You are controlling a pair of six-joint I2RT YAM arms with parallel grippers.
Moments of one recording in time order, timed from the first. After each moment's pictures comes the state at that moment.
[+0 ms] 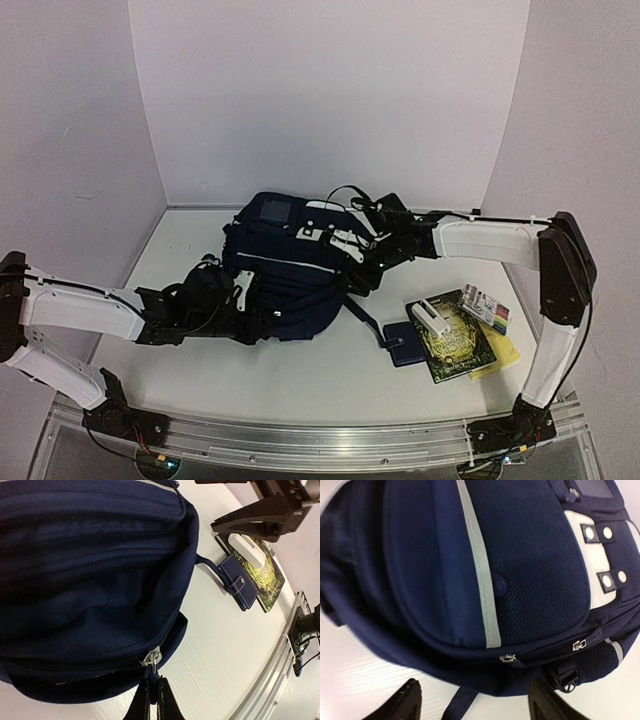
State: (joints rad) left arm -0.97 1.32 0.60 0.10 0.02 -0.57; right arm 0.72 1.89 1.42 -0.43 -0.19 -0.51
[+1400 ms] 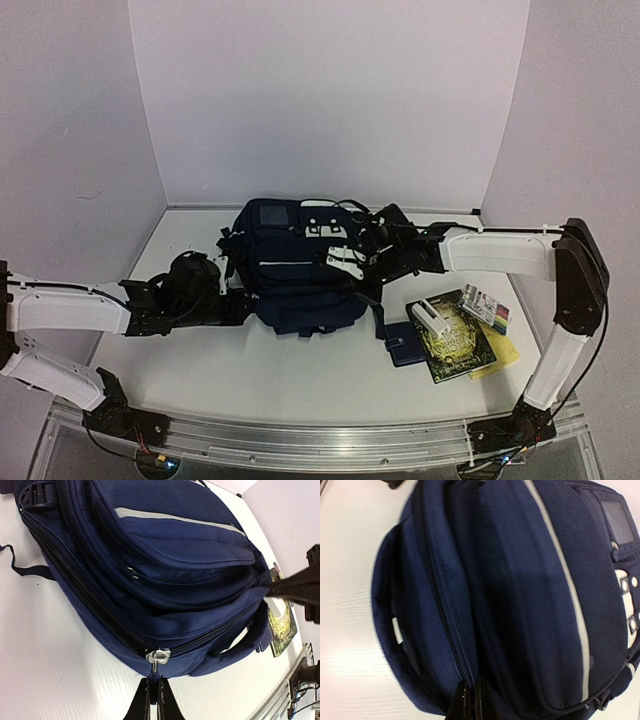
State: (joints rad) left arm -0.88 1.24 0.61 -0.02 -0.10 -0.71; right arm 0.77 1.79 1.29 -0.39 -0.22 -0.65
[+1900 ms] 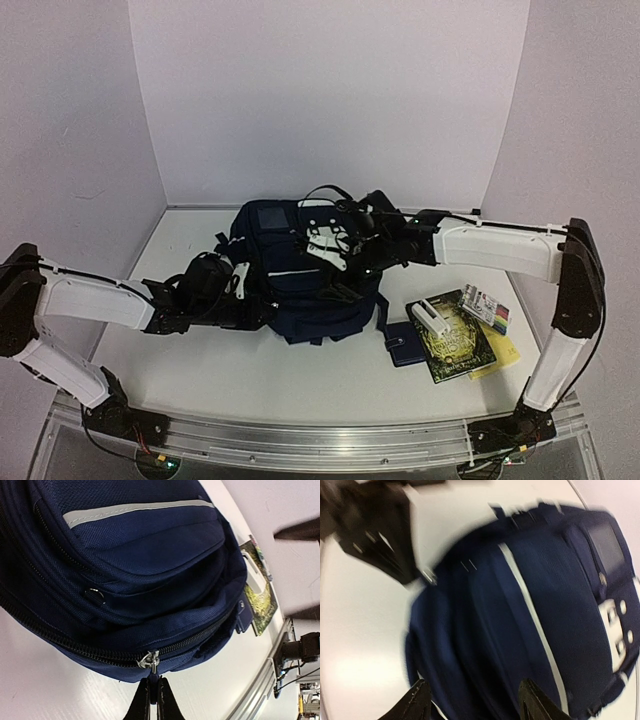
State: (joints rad) left arm -0.87 1.41 0.63 0.16 0.14 -0.68; right arm 0.88 1.81 1.45 -0.48 -0.22 -0.55
